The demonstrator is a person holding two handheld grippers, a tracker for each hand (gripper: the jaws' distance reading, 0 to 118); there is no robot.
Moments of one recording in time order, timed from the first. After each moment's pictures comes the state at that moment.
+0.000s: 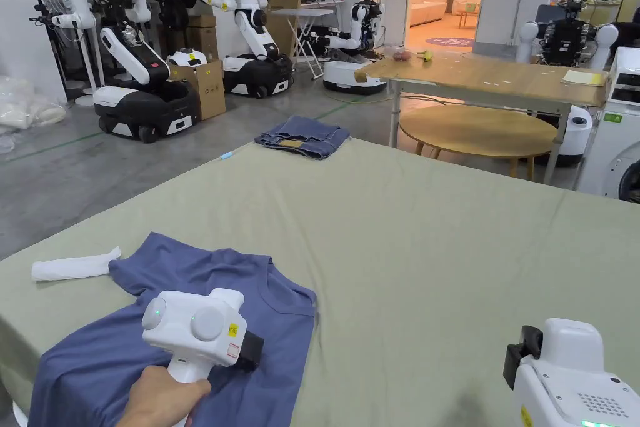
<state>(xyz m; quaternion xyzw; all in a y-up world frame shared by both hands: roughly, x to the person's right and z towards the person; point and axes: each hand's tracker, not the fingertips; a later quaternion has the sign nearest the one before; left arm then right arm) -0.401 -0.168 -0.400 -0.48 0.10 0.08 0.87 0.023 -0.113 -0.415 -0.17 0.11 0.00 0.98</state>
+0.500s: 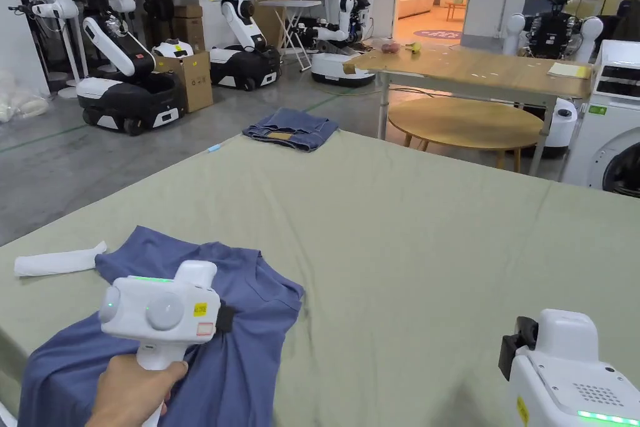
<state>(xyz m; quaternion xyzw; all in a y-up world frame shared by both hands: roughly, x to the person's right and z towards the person) -0.417 -0.128 -0.374 -0.38 0.09 0.11 0.92 0.027 -0.114 -0.417 -0.17 0.11 0.01 0.98</state>
